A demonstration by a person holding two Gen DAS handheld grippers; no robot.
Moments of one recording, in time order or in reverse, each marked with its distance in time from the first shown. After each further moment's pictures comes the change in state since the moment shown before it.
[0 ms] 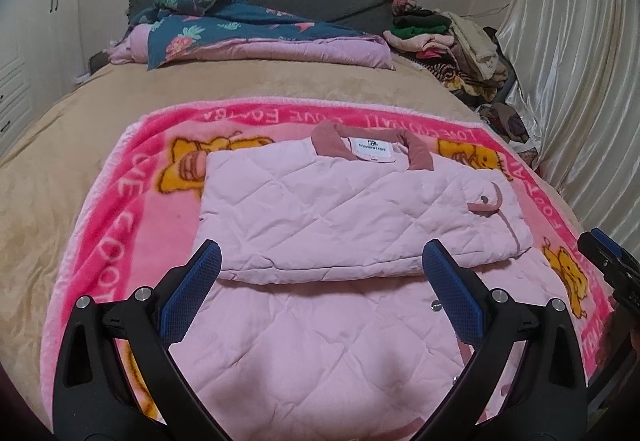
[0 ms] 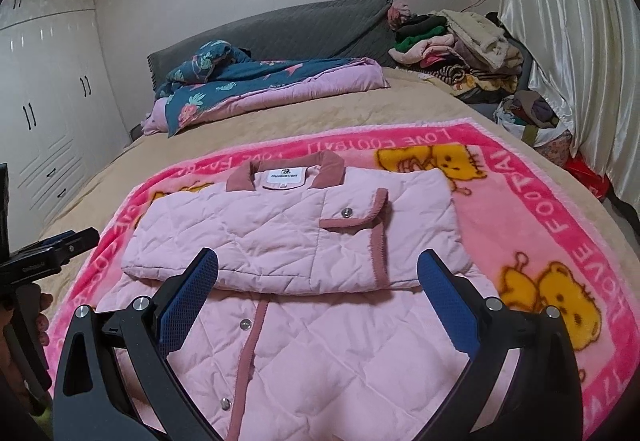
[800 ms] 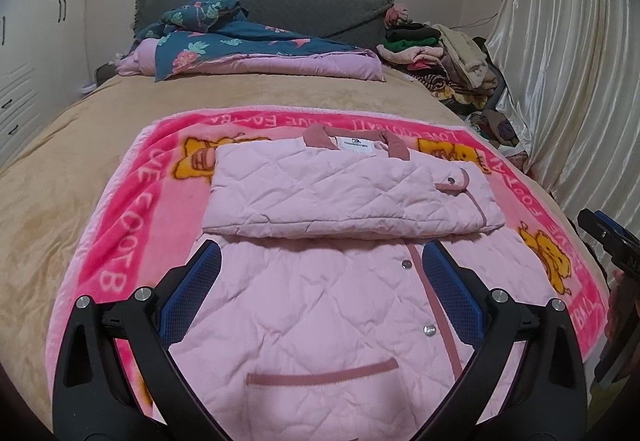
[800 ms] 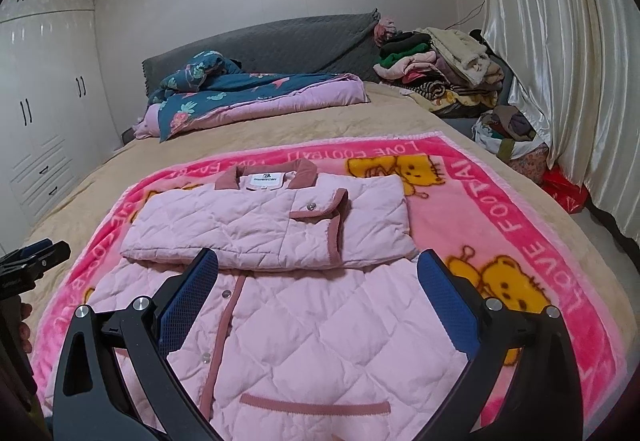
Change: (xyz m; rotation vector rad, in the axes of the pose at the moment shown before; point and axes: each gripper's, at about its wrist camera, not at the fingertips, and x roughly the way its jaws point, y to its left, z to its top) left arm -0.072 -0.019 -0.049 0.010 -0.060 0.004; right arm -0.070 -0.018 -0.019 -0.022 -0.040 -0.051
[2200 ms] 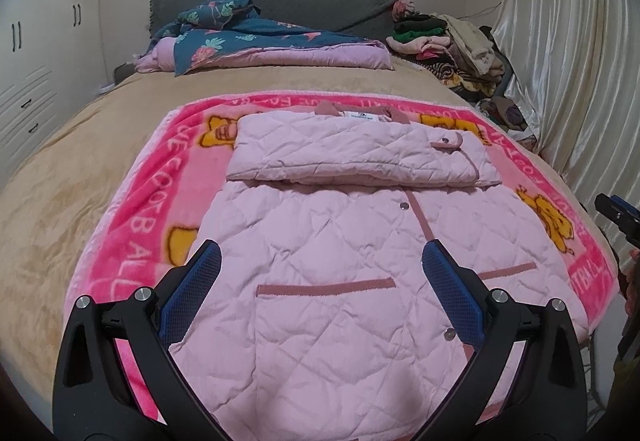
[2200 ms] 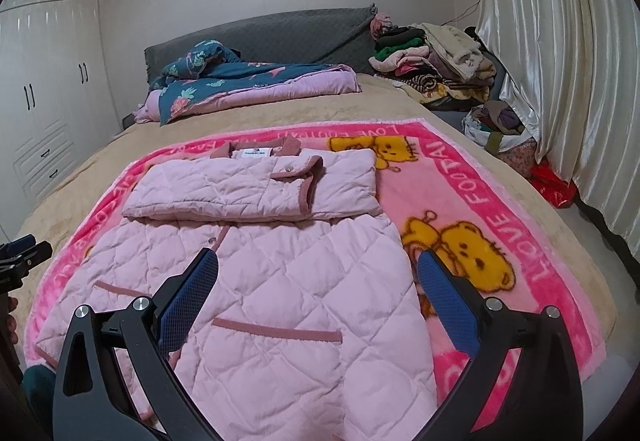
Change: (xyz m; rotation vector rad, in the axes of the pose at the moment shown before) left arm -0.052 -0.016 -0.064 0.016 0.018 0.071; right arm -0.059 -0.030 -0.048 -0.030 0.037 -0.022
